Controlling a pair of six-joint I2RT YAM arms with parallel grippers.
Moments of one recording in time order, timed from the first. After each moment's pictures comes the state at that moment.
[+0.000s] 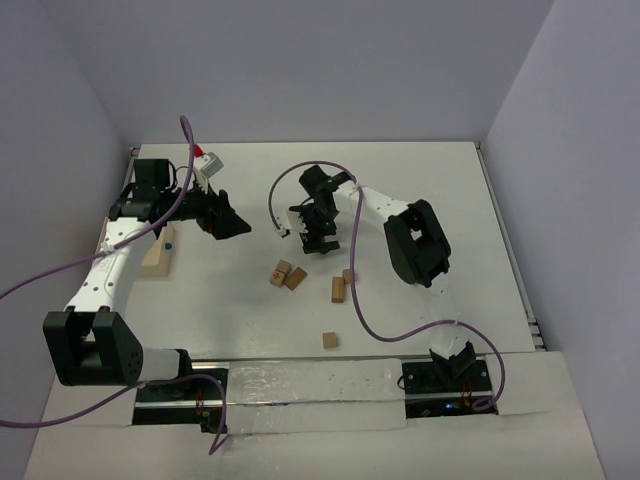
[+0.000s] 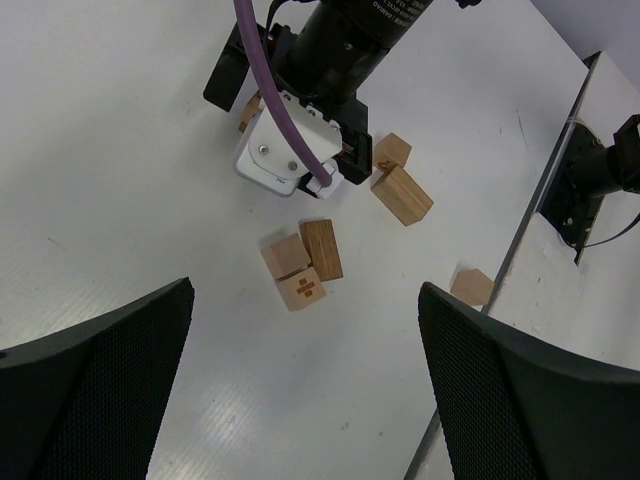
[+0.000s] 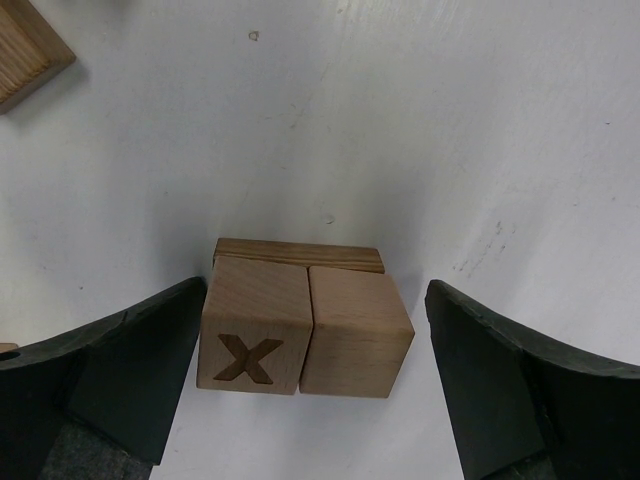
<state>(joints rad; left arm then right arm) -0.05 1.34 1.17 -0.61 0.95 0.26 0.62 2.24 1.80 -0.88 -0.31 -1.25</state>
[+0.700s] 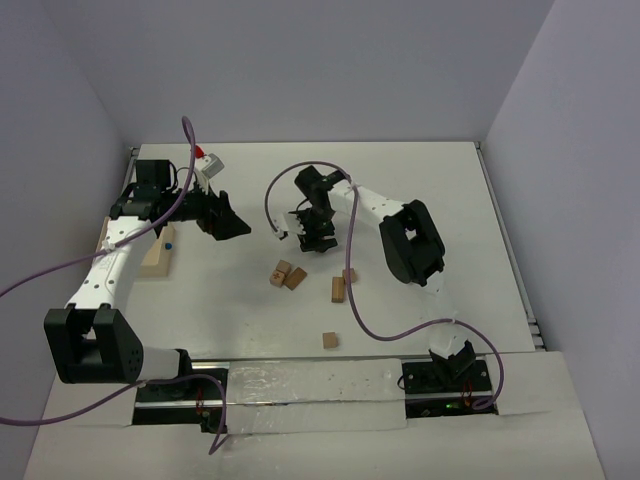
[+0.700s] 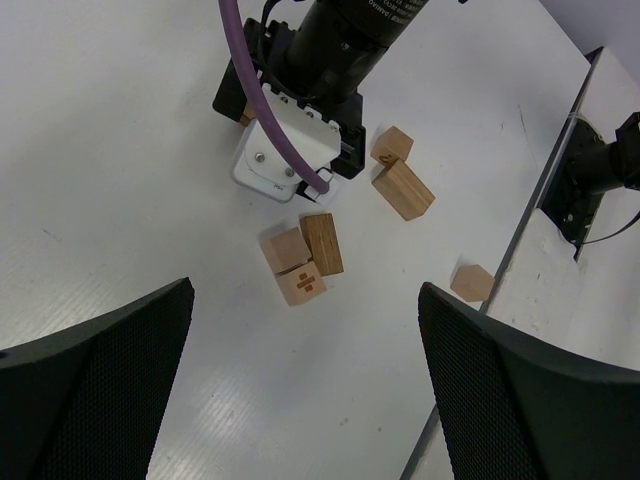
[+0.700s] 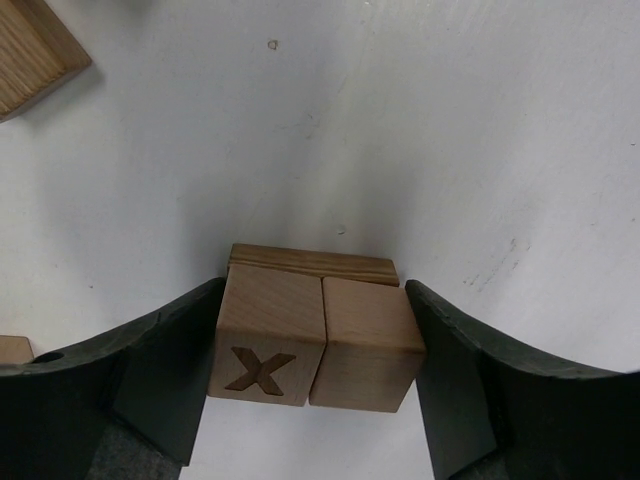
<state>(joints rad) -0.05 1.36 1.17 -0.63 0.95 0.27 0.63 2.28 1.87 -0.96 -0.29 -1.27</state>
